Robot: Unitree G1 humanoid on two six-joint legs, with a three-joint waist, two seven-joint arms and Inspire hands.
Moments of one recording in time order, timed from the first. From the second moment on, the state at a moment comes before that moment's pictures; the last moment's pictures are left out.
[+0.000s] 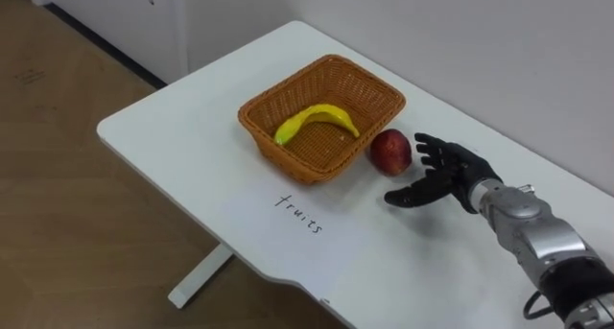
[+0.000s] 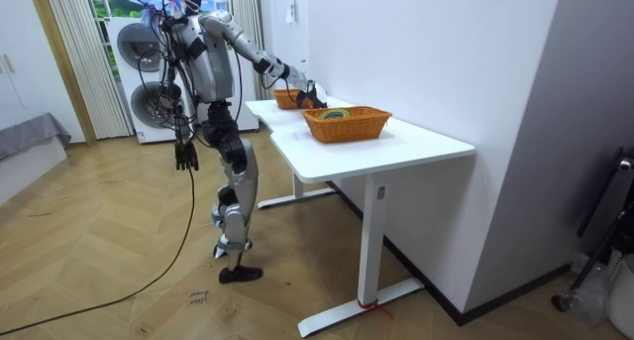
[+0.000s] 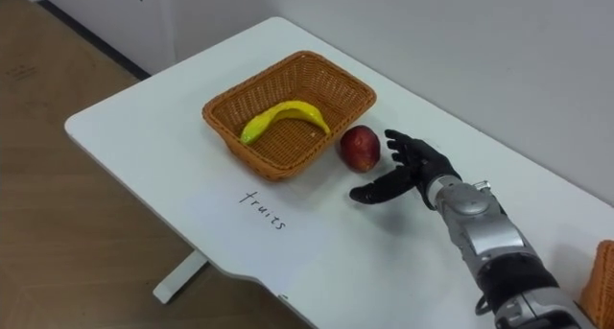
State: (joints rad) left arm 0.36 0.29 0.13 0.90 0.30 0.21 0.25; right arm -0.45 -0.46 0.33 0.78 0.32 0.14 0.10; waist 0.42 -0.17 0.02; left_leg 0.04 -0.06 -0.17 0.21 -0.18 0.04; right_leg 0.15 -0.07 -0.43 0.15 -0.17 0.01
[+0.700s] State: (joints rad) left arm 0.36 0.30 0.09 0.90 0.30 0.22 0.27; right arm -0.56 -0.45 0.41 0.90 0.31 0.13 0.07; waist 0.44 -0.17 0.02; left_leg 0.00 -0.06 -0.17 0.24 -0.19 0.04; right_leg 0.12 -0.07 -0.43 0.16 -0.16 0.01
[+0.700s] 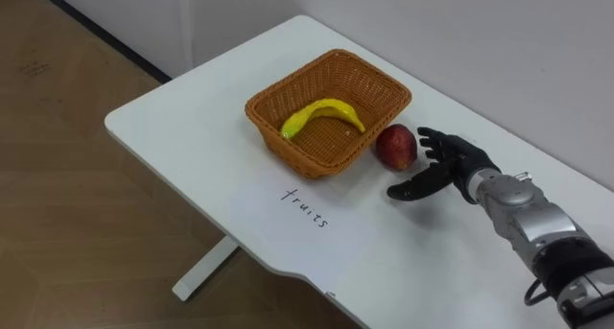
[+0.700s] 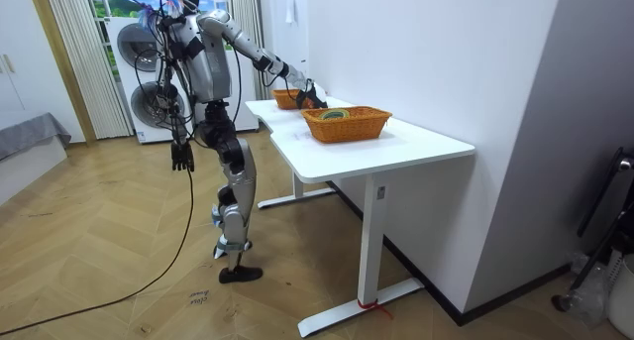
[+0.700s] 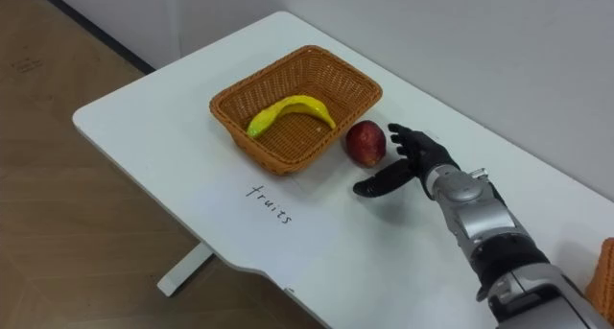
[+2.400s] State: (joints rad) left arm 0.36 0.31 0.05 0.90 0.29 0.21 0.27; right arm -0.57 -0.47 0.41 0.93 0.42 0.09 0.01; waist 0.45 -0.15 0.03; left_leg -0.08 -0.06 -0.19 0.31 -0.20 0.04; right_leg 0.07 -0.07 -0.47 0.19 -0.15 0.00
